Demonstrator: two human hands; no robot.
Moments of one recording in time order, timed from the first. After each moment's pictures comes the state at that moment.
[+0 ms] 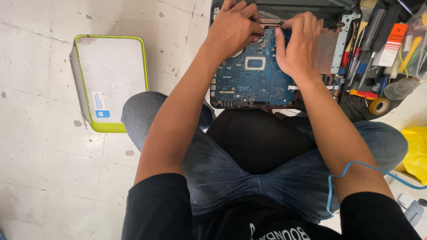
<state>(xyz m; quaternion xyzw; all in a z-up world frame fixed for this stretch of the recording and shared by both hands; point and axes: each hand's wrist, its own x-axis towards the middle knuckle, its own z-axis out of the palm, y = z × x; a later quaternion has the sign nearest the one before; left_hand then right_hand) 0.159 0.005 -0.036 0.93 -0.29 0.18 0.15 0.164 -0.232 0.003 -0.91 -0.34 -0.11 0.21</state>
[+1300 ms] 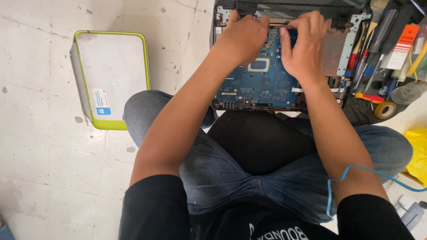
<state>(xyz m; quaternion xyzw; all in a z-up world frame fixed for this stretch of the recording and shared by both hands) 0.154 -0.032 0.003 0.96 -0.20 -0.18 0.11 0.168 -0.232 0.004 -0.89 -0.37 -0.13 0.24</state>
